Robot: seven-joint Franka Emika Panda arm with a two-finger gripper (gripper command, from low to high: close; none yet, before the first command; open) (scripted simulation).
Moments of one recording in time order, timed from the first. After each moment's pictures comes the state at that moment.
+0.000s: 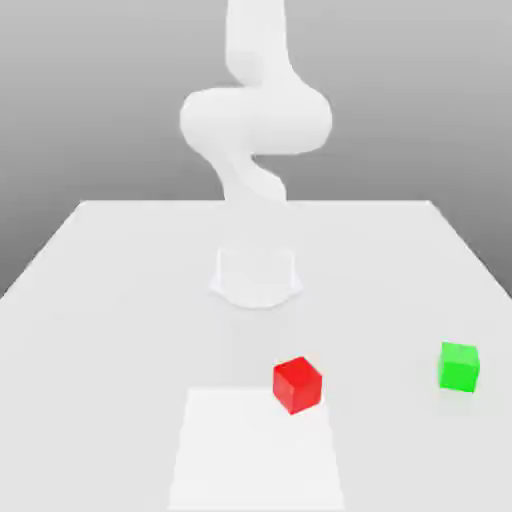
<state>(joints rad) 0.02 -0.74 0.00 -2.37 0.00 2.35 0.77</state>
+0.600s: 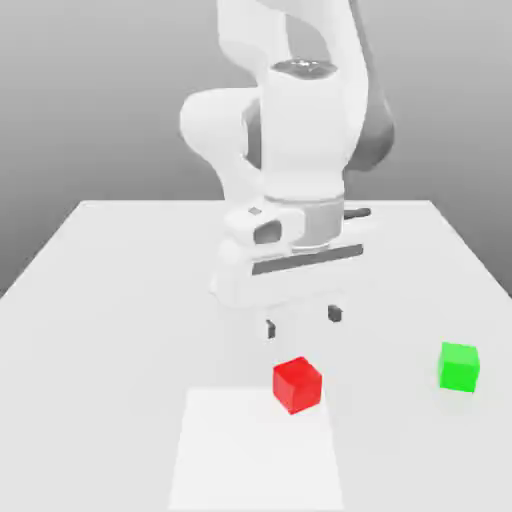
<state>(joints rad) 0.18 -0.09 -0.01 -2.93 0.00 2.87 0.46</state>
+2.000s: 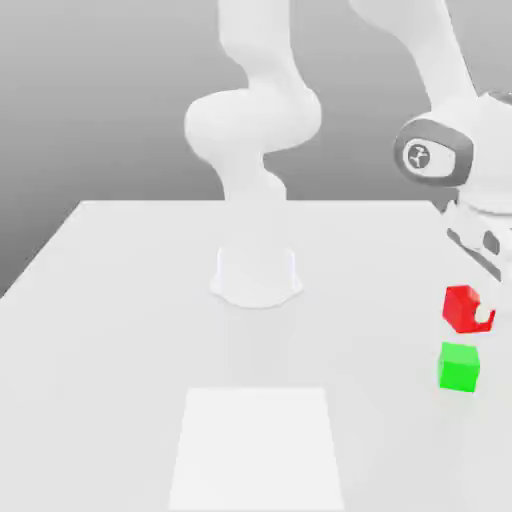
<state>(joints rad) 0.64 0.07 0.22 -2.70 -0.04 2.76 -0.06</state>
